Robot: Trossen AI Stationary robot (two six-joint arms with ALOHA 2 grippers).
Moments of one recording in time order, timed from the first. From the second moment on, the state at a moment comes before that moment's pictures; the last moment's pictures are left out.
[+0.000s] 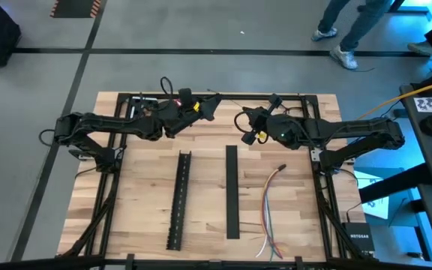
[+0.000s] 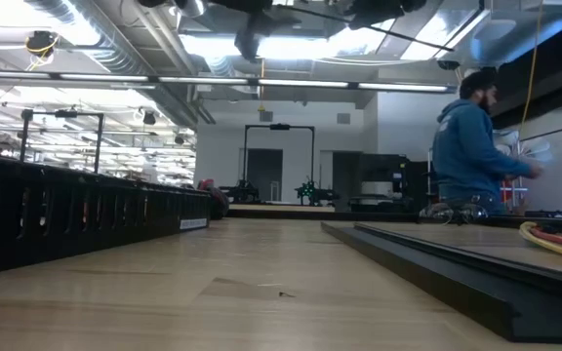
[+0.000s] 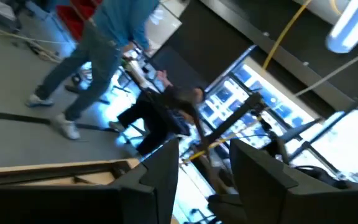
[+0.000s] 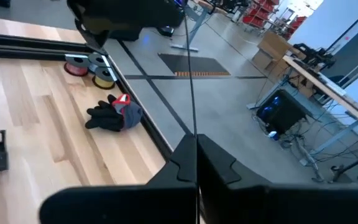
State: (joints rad) left arm 0.14 1.48 1.08 0.58 -0.50 -0.74; right arm 0.03 1.25 1.13 -0.29 0.79 -0.18
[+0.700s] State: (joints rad) left arm 0.17 1.48 1.08 0.56 -0.50 -0.74; right arm 0.03 1.30 1.13 -0.25 0.80 -0.22
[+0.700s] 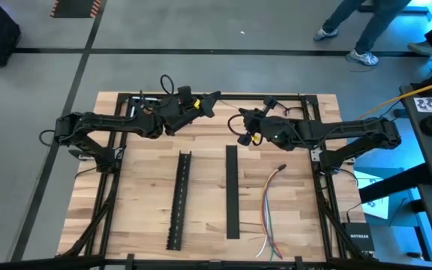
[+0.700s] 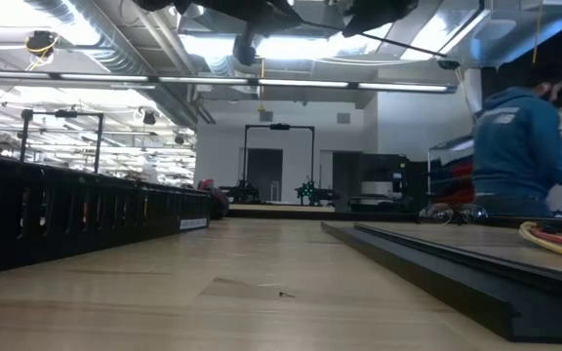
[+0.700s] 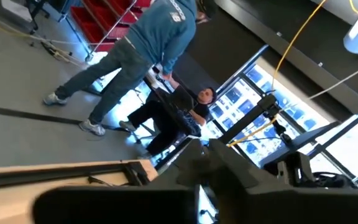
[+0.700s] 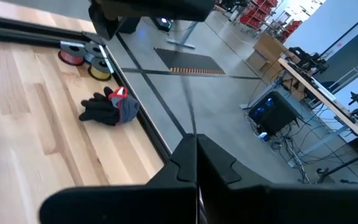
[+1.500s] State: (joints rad) left arm 0.18 1.32 1.08 0.48 -0.05 -0.31; right arm 0.03 1.00 1.13 -0.48 0.19 -0.03
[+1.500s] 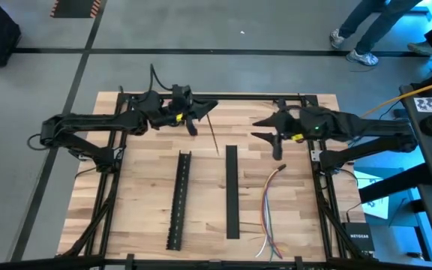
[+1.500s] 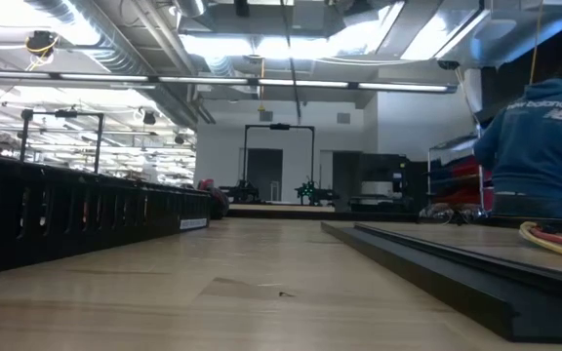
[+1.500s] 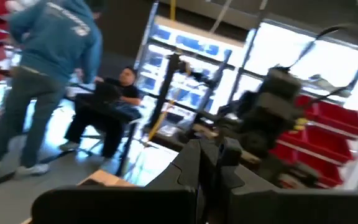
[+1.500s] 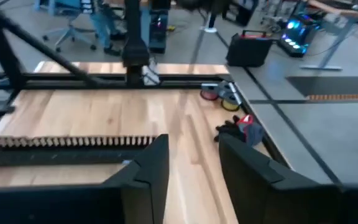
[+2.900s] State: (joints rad) left arm -0.04 1.44 1.08 -0.38 -0.01 -0.03; right arm 0.03 1.21 1.13 -0.68 0.03 0.02
